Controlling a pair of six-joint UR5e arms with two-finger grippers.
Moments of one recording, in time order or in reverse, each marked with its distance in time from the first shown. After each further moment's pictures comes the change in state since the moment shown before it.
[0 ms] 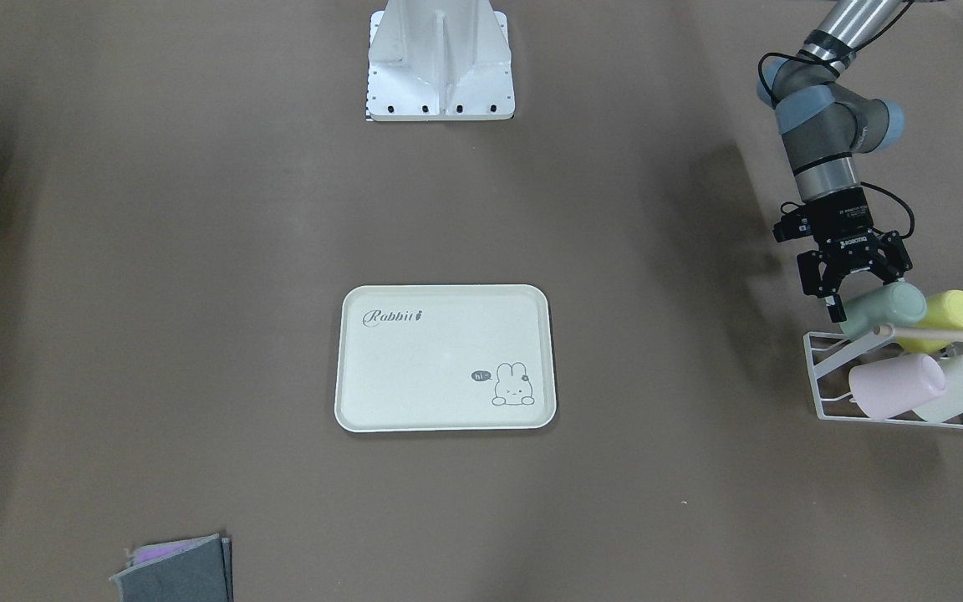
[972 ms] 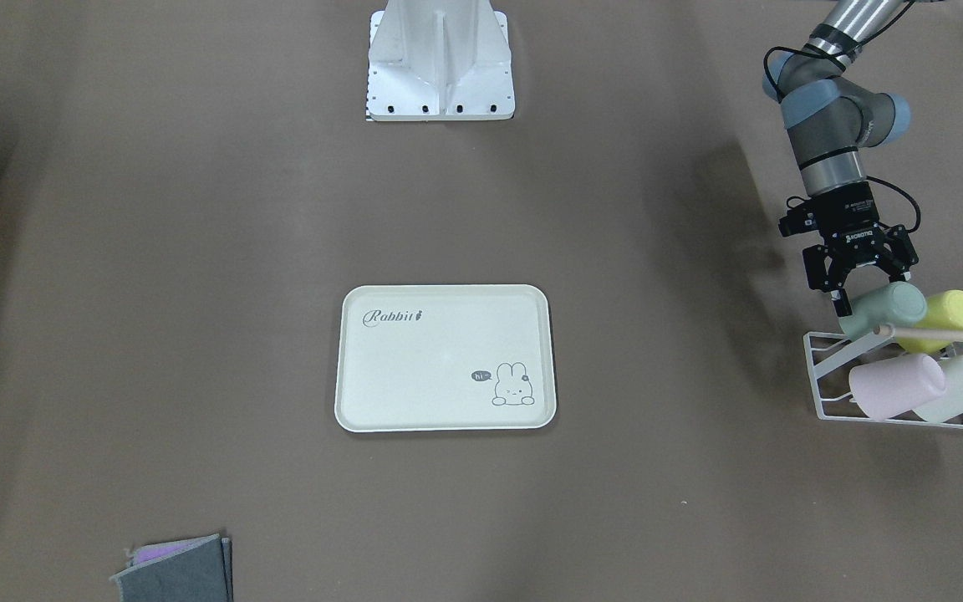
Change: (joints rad) left arm 0.004 0.028 -0.014 0.000 0.000 0.002; right arm -0.034 0.031 -0.171 0.205 -0.005 -0.125
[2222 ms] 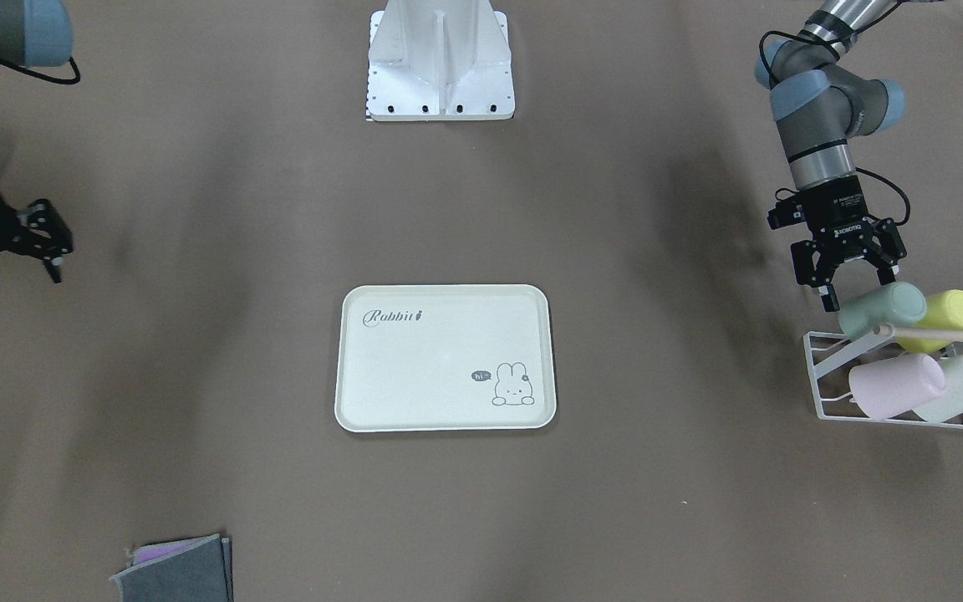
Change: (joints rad) left arm 0.010 0.014 -0.080 0.110 -0.028 -0.044; right arm -0.402 0.106 0.404 -0.118 -0.399 0.238
